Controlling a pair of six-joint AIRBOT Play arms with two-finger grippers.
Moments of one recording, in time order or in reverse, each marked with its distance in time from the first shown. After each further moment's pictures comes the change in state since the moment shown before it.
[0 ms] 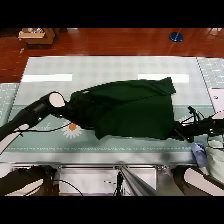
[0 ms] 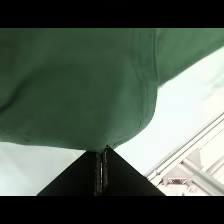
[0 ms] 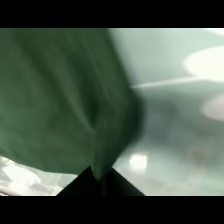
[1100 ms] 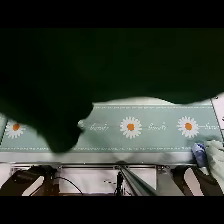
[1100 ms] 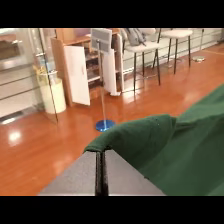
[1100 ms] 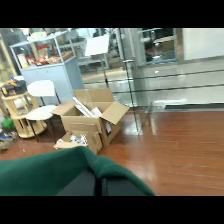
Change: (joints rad) left arm 0.202 0.447 1.329 0.226 -0.205 -0.058; right arm 0.000 0.464 1.464 0.362 0.091 0.271
